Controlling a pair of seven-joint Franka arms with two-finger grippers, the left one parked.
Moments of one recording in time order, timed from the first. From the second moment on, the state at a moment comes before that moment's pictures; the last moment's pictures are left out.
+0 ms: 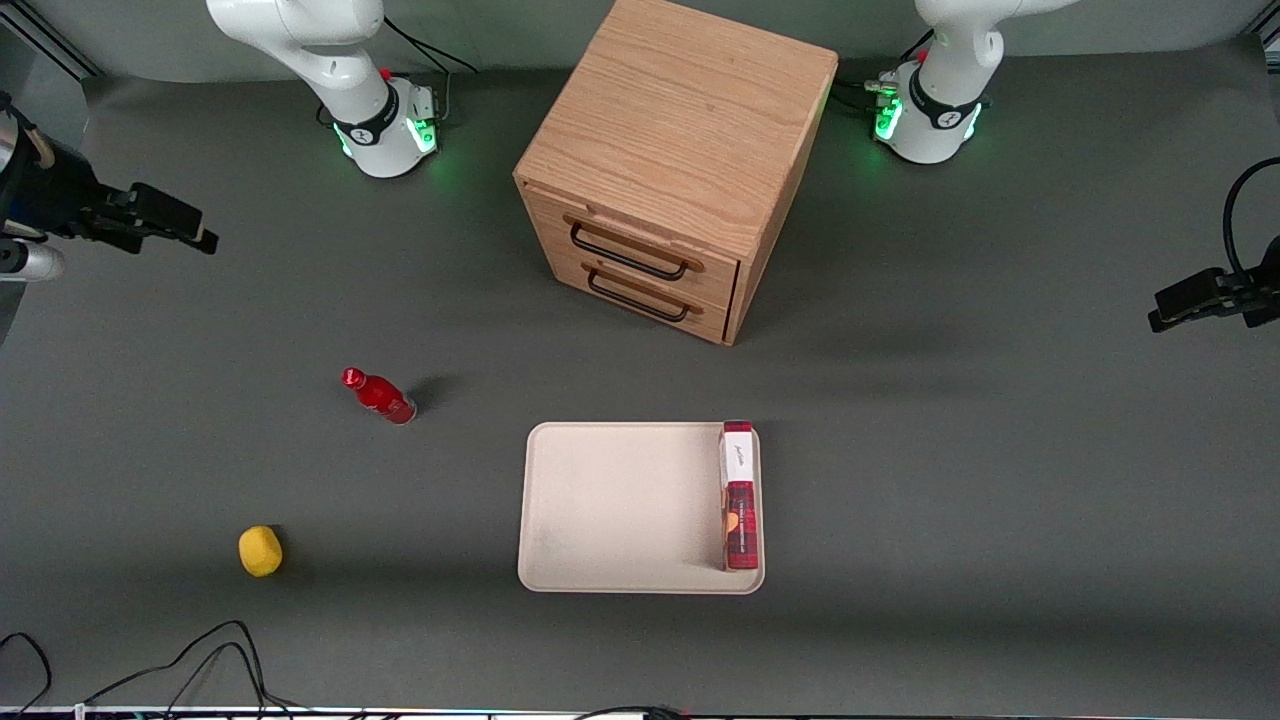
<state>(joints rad) -0.05 -0.05 0.07 -1.55 0.23 1.41 0.14</state>
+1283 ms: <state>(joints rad) 0.02 0.48 0.69 -1.43 0.23 1.63 -0.14</state>
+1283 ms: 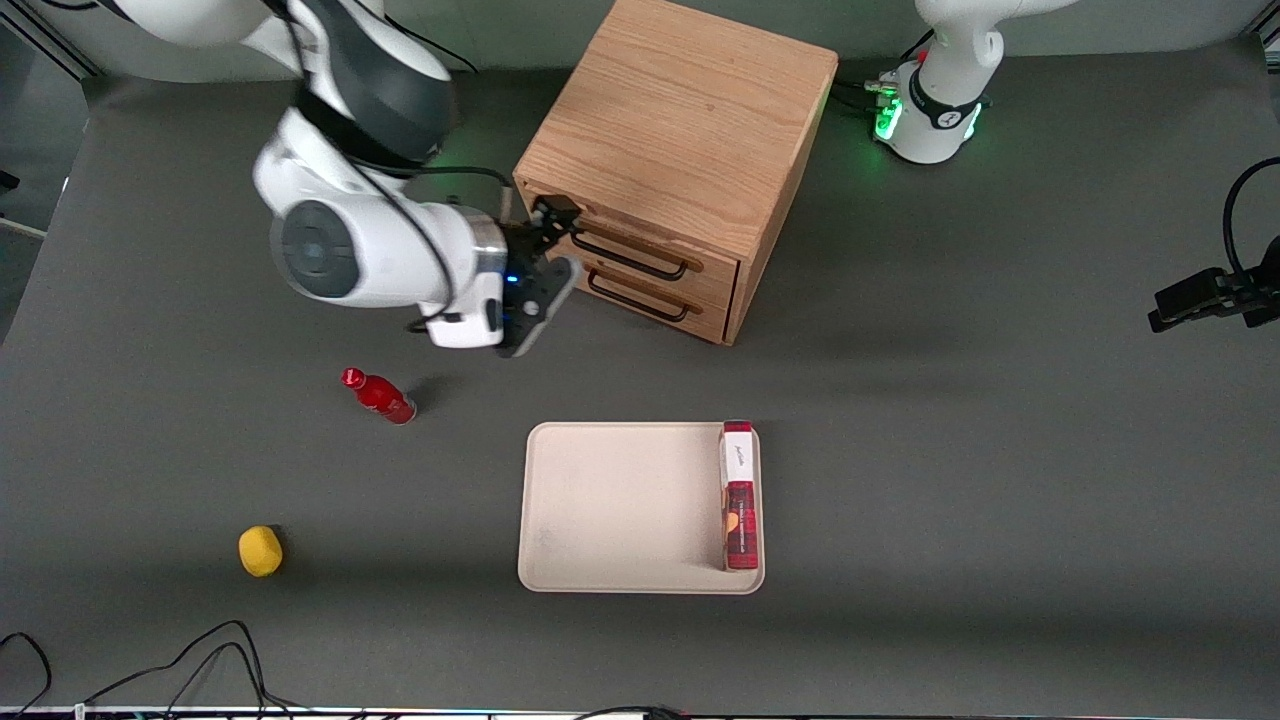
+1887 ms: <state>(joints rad) 0.02 0.58 0.74 -1.49 0.14 1.75 -0.14</state>
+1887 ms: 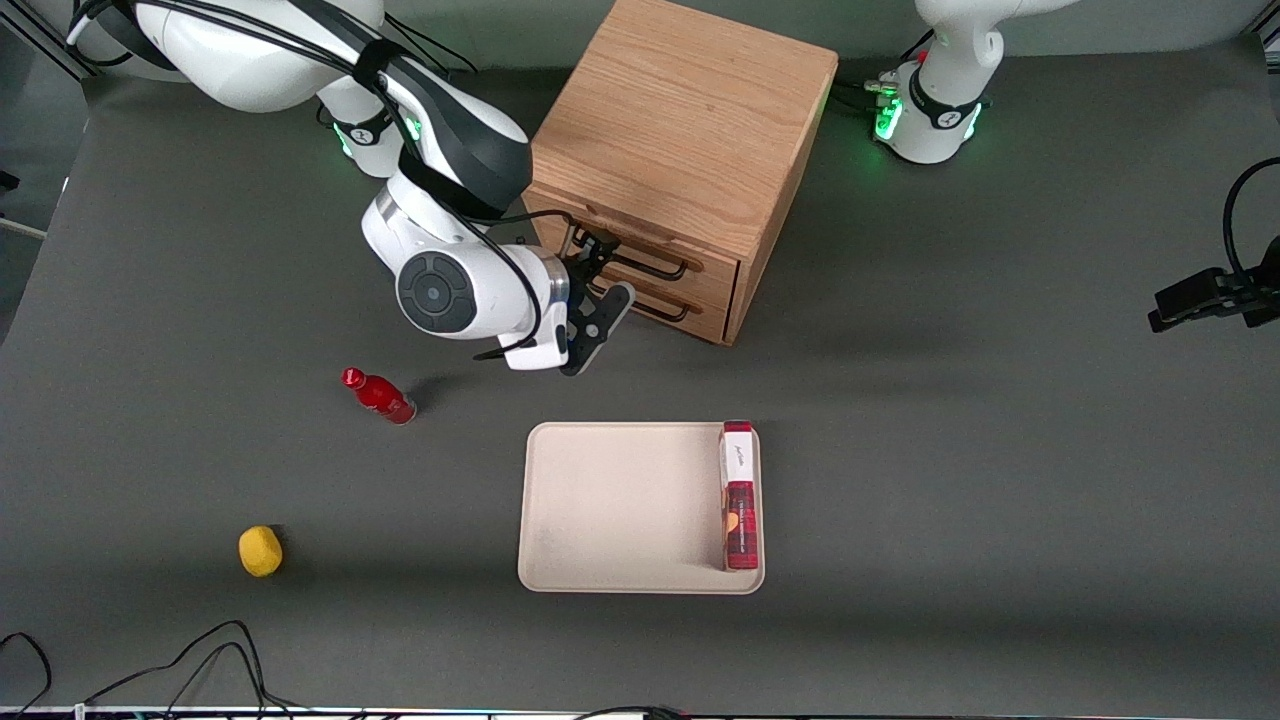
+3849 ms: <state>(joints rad) -0.01 0.67 0.75 -1.45 0.06 1.85 -0.15</state>
